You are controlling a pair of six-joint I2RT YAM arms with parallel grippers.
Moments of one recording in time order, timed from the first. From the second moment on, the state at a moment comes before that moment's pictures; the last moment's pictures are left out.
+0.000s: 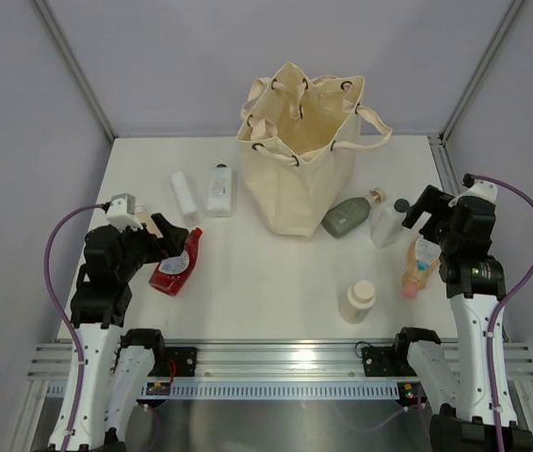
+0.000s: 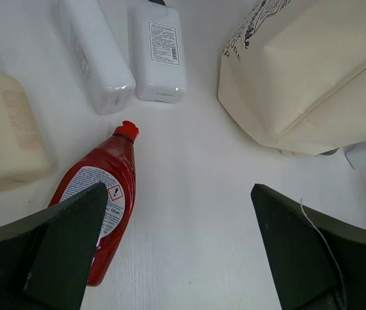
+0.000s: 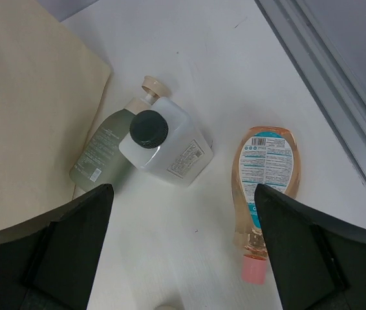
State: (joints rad) left arm -0.01 0.55 0.71 -0.52 0.24 -0.36; right arm -0.11 0.76 0.94 -0.62 0.11 0.32
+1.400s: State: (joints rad) left arm -0.27 2.17 1.81 -0.72 -0.06 -0.22; right arm -0.12 0.84 0.88 -0.77 -0.92 -0.43
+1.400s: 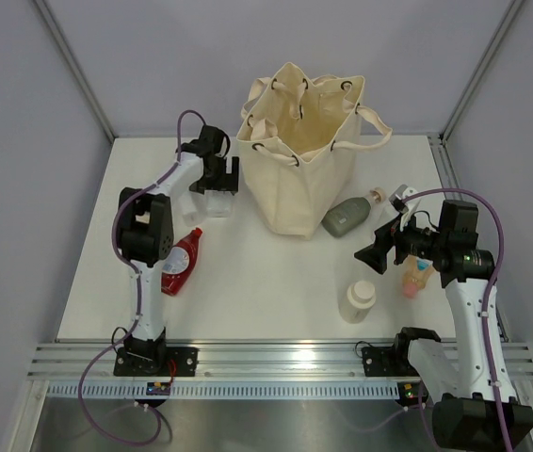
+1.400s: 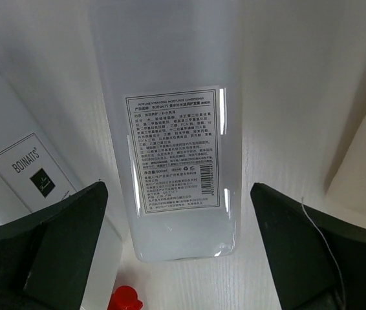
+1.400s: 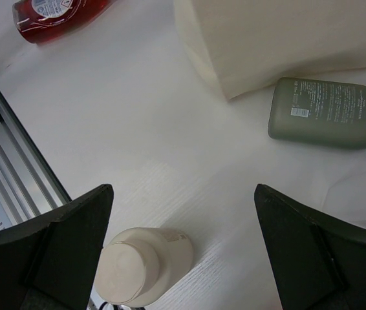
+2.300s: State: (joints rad) left arm -0.23 2.17 1.69 -0.60 0.00 -0.26; right arm -0.16 0.84 0.88 -0.77 -0.93 -0.43
